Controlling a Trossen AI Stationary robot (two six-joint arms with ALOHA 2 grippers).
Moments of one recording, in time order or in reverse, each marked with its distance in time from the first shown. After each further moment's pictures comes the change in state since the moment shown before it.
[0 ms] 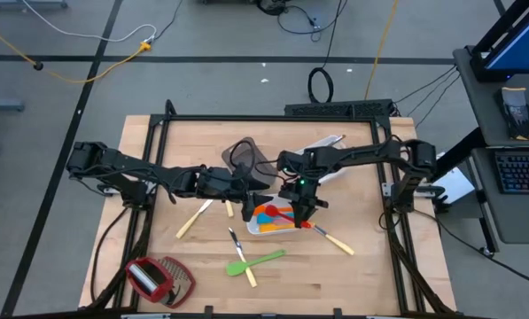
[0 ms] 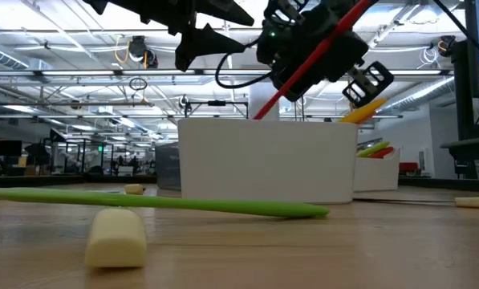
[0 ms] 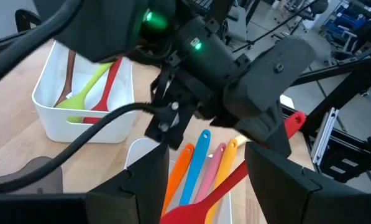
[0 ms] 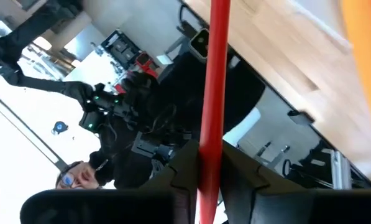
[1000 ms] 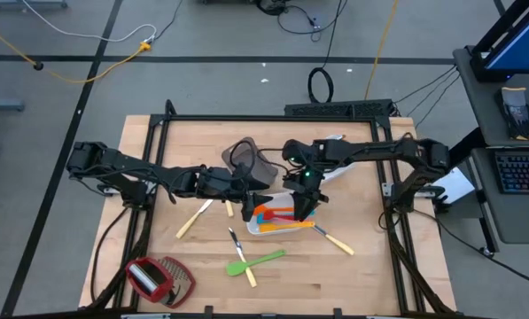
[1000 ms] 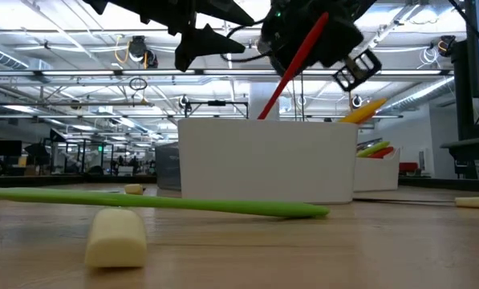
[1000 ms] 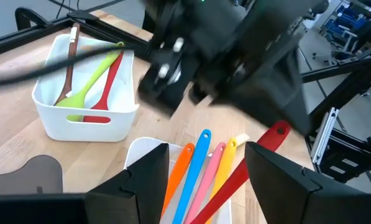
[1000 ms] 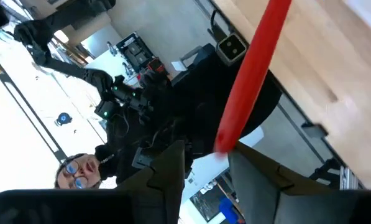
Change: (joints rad) left arm 0.000 0.000 0.000 -0.003 0.000 -0.005; right arm -0.032 -0.093 0.000 0.075 0.005 0.020
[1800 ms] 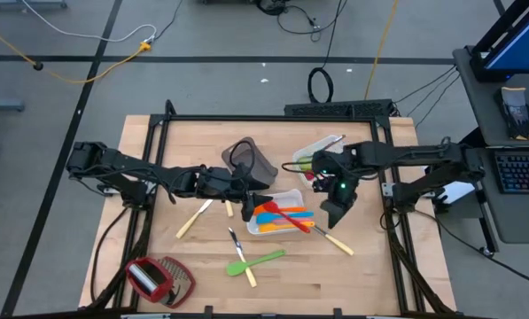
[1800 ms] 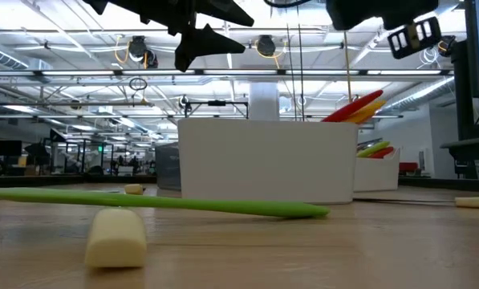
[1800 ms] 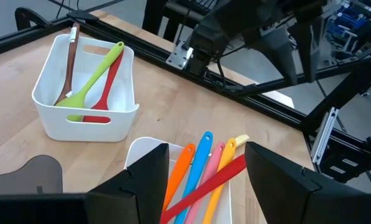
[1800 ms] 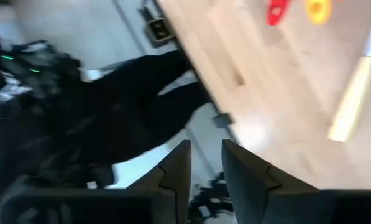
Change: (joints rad) left arm 0.000 0.000 0.000 0.000 0.001 0.000; right arm 0.135 -0.313 -0.001 -0.478 0.375 -0.335
